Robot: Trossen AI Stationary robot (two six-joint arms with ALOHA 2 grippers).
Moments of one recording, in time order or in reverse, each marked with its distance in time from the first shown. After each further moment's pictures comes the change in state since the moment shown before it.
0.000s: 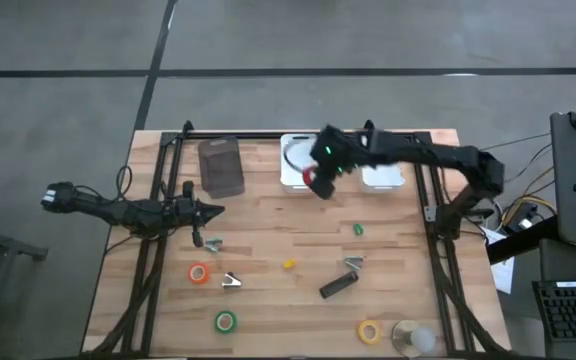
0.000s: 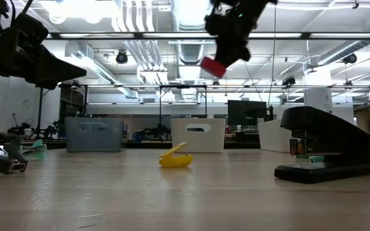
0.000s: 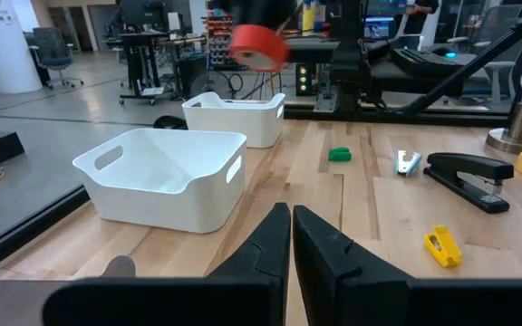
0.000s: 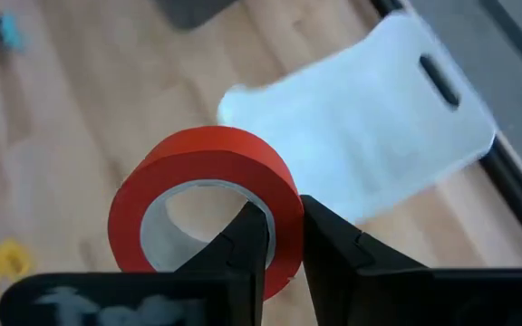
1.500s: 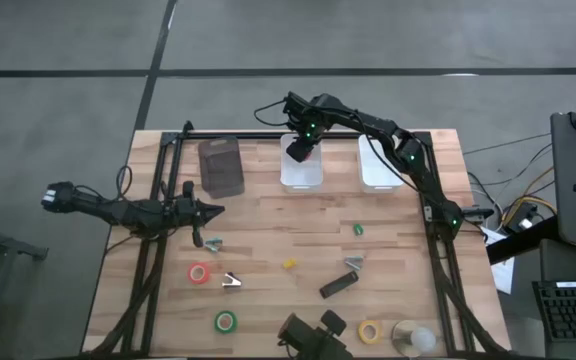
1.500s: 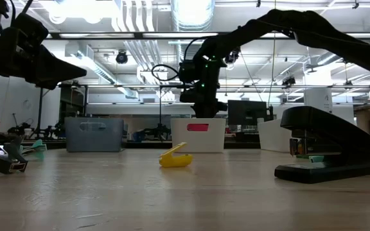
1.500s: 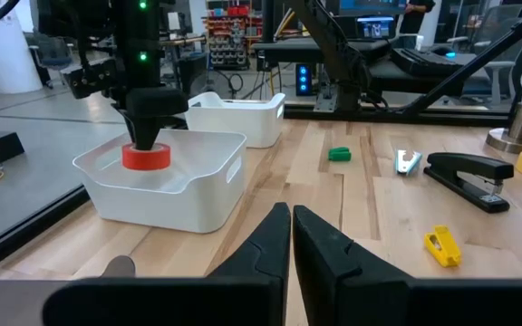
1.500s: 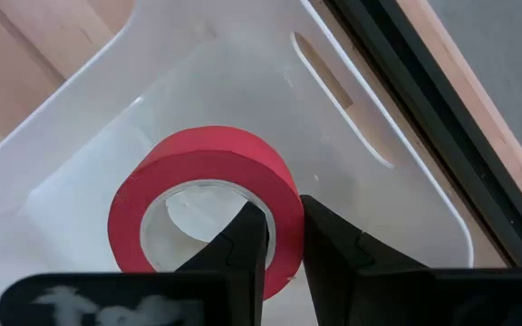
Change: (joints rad) left arm 0.000 0.000 0.000 0.000 0.000 0.000; right arm -0.297 0.726 0.695 -0.348 -0.095 -0.079
